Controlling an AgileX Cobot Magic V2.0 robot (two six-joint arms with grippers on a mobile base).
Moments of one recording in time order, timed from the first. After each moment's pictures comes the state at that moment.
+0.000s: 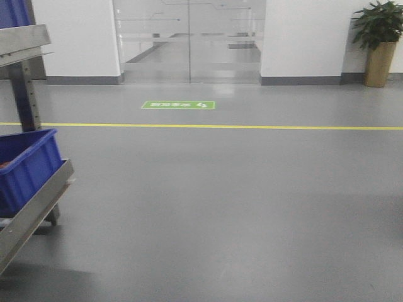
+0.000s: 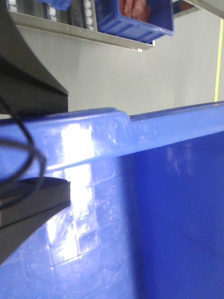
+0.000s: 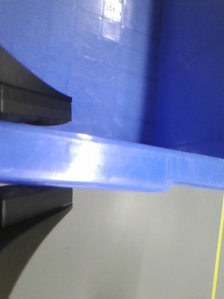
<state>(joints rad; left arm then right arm) 0.02 0.98 -1.54 -0.11 1.13 0.00 0.33 1.05 -1.64 0.00 1.21 0.06</state>
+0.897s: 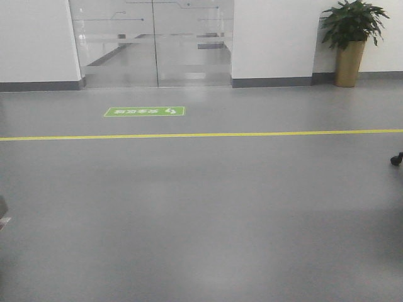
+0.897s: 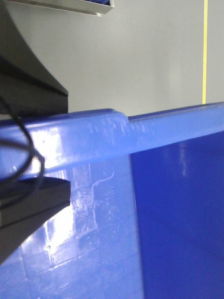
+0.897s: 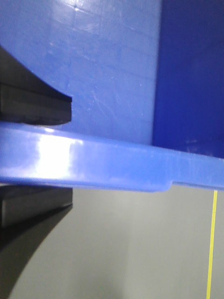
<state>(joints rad) 0.02 0.98 -1.54 -0.11 1.13 0.00 0.33 1.05 -1.64 0.00 1.22 0.06</state>
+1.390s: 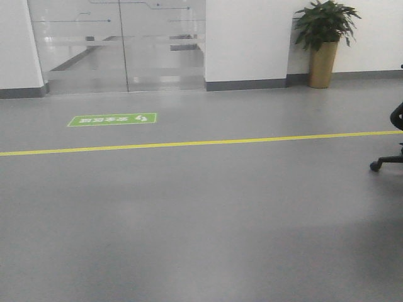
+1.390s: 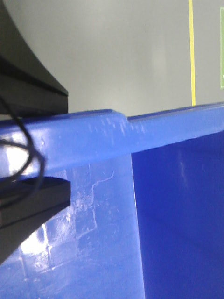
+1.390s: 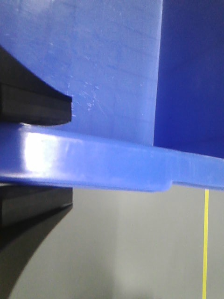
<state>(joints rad) 0.02 0.98 -1.54 -0.11 1.13 0.00 0.33 1.05 -1.64 0.00 1.22 0.06</state>
